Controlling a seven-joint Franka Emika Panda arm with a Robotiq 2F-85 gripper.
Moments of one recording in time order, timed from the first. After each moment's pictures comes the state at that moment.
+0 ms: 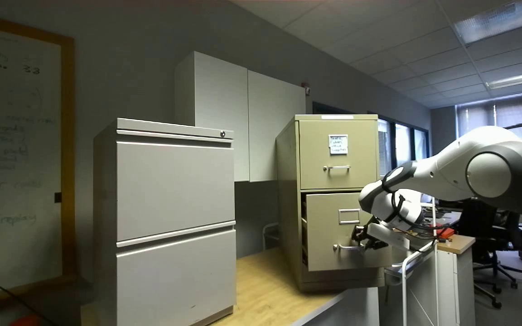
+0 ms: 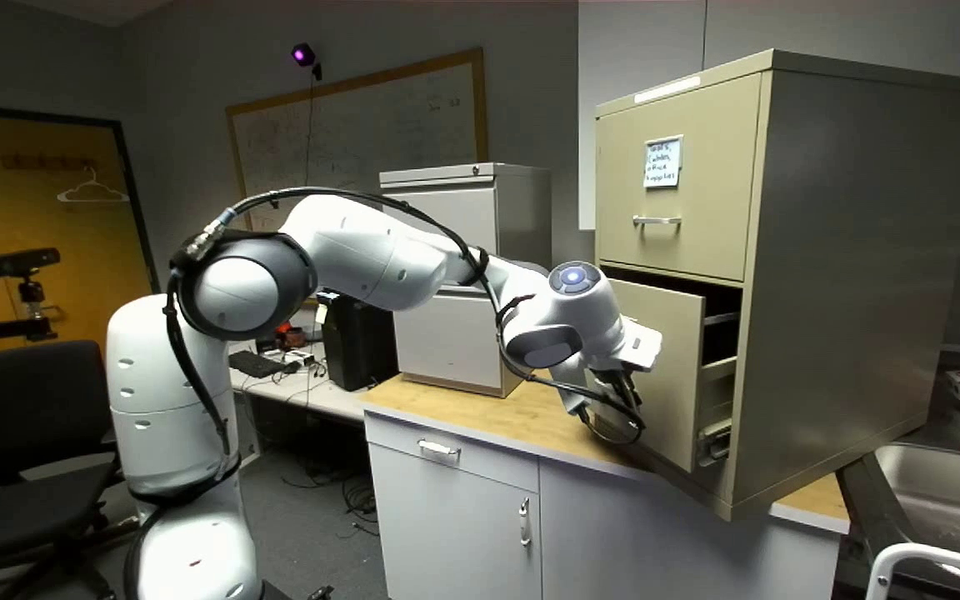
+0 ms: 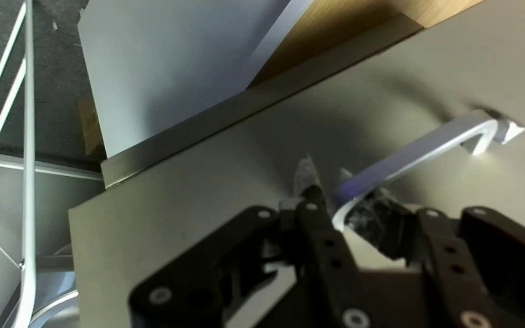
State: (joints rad) arm -0.36 0.05 -0.22 -2.05 0.62 2.64 -0.14
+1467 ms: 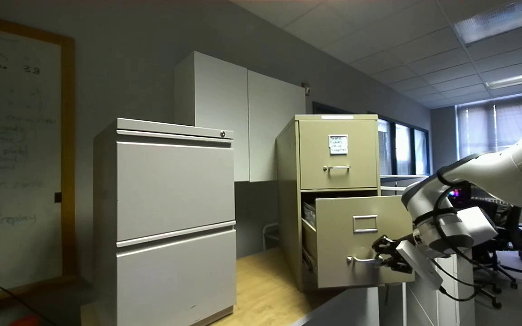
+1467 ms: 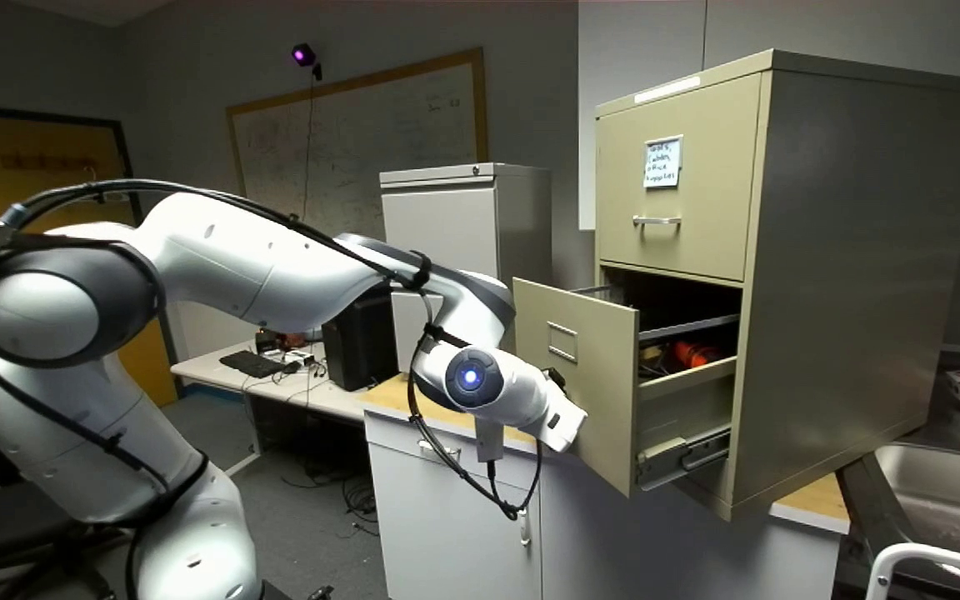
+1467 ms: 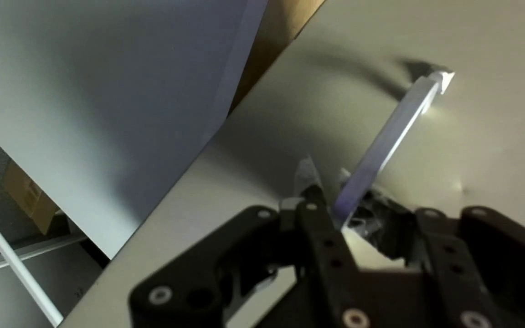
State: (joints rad) arm -0.36 -0.36 -0.22 -2.53 1.42 2.70 -0.64
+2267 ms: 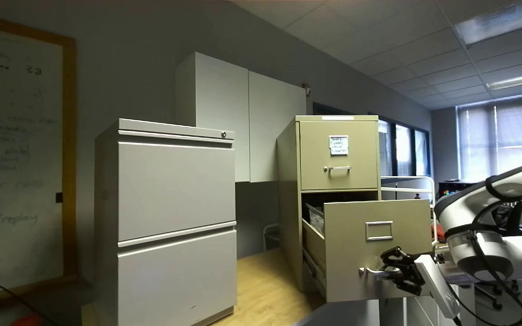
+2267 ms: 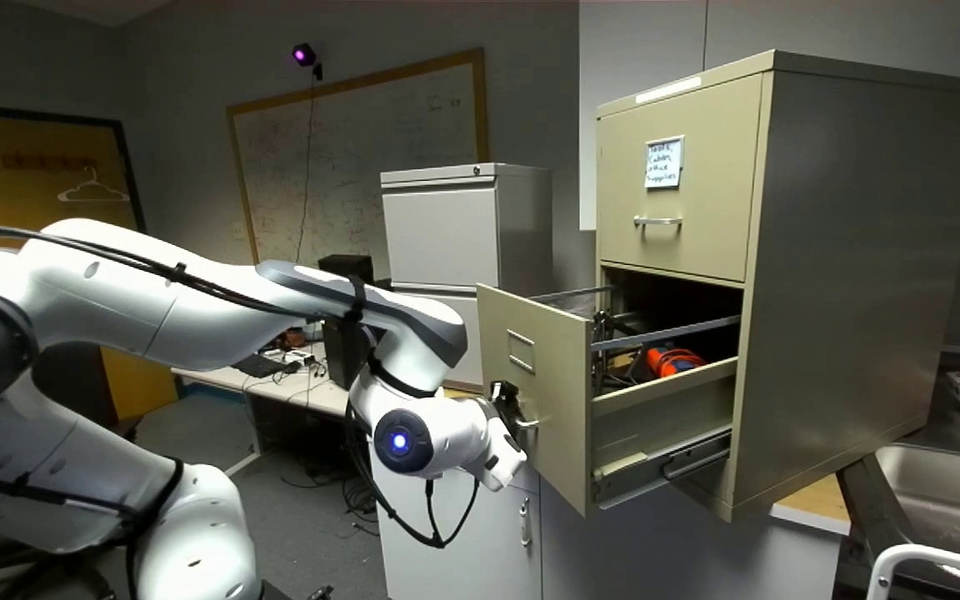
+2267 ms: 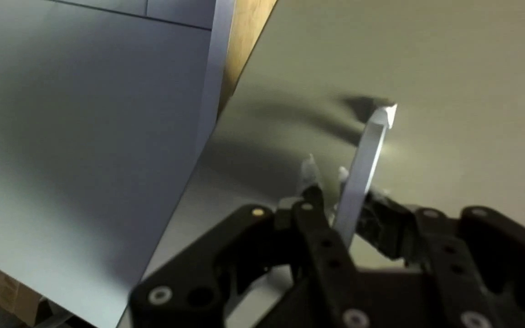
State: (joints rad) arm -0.35 -0.62 -0.26 -2.79 1.61 2.60 -0.68
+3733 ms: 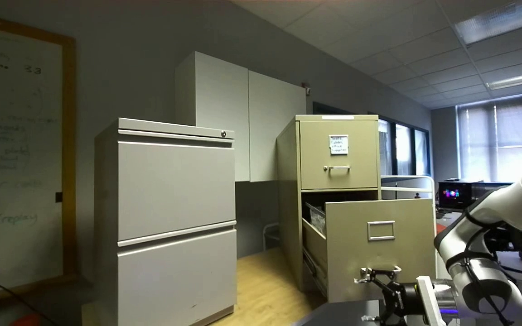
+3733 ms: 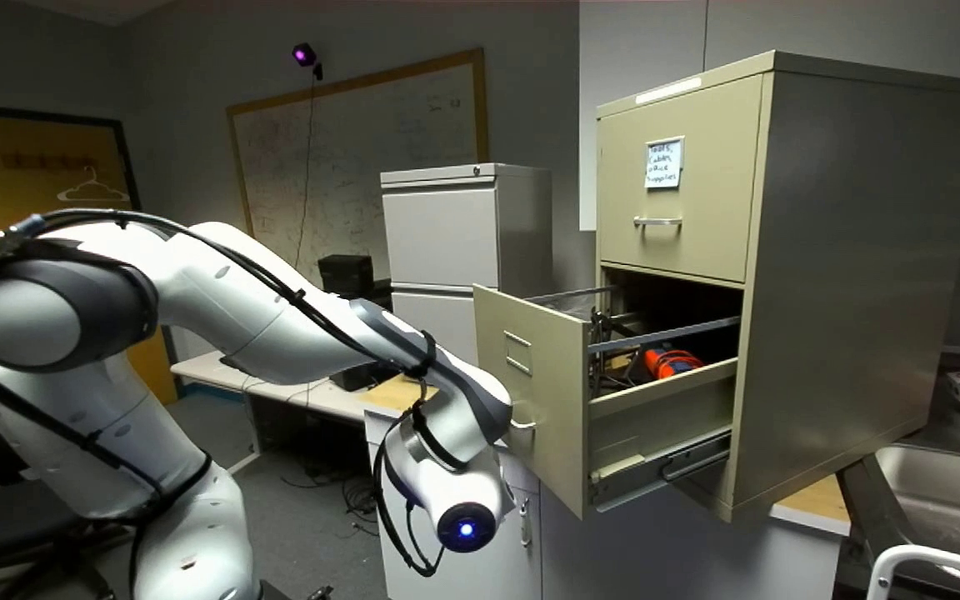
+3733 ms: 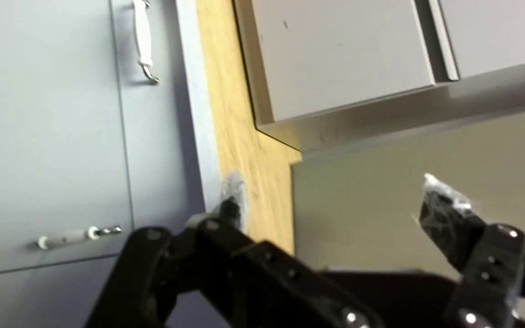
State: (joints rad) arm -0.40 -0.32 -0.33 -2.79 1.60 1.96 -0.60
